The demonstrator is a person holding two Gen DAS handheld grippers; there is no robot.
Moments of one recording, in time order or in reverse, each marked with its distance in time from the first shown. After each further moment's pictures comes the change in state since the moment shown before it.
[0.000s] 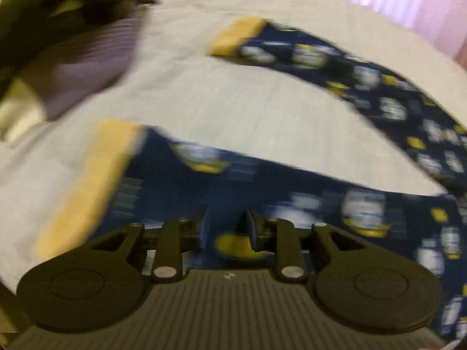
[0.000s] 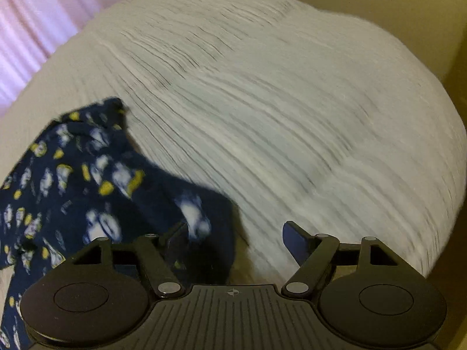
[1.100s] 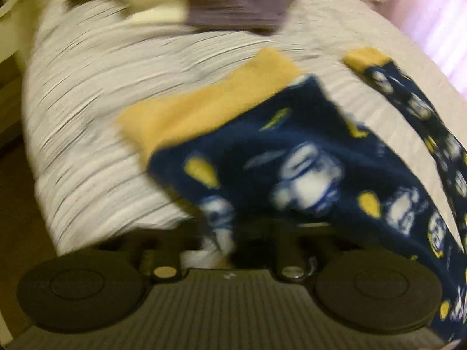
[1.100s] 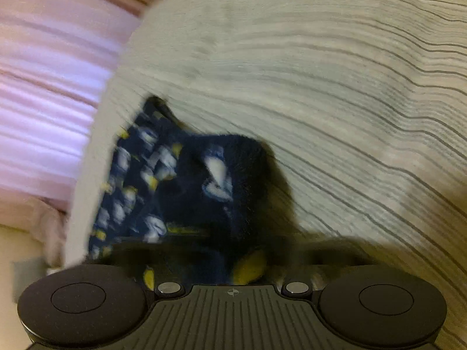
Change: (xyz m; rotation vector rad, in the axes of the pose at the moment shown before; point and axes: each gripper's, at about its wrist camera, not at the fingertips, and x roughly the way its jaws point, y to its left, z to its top) left arm -0.007 0.102 -0.050 -0.421 -0.072 0.189; right arm 0.052 -0.035 -0.025 0.349 0.104 0.379
